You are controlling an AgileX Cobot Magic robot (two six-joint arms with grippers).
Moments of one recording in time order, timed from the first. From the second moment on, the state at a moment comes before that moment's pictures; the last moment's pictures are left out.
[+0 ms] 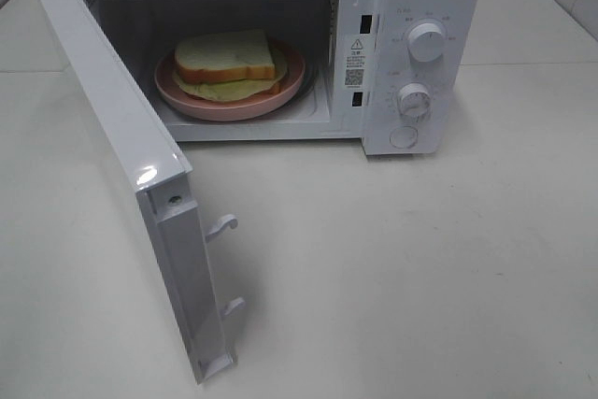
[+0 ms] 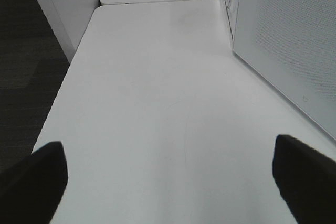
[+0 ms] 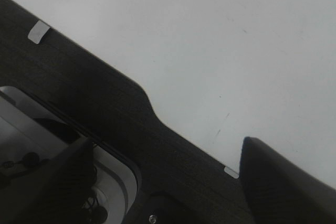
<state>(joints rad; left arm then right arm) -0.01 0.00 -0.50 0.09 1.04 0.02 0.54 0.44 -0.62 0.00 1.22 -0.01</state>
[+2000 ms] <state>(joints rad) -0.01 0.00 -0.50 0.09 1.04 0.02 0.05 0.00 -0.51 -0.04 1.05 -0.01</state>
